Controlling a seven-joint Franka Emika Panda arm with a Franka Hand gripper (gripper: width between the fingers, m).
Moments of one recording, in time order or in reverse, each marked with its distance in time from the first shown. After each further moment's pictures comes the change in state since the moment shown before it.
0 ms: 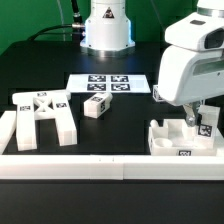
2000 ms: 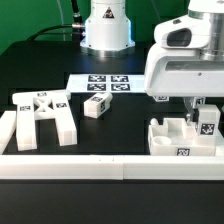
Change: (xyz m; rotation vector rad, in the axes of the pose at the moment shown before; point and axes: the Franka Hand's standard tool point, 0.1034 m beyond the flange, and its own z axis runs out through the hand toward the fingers) arm -0.004 0.010 0.002 0.027 -0.003 0.702
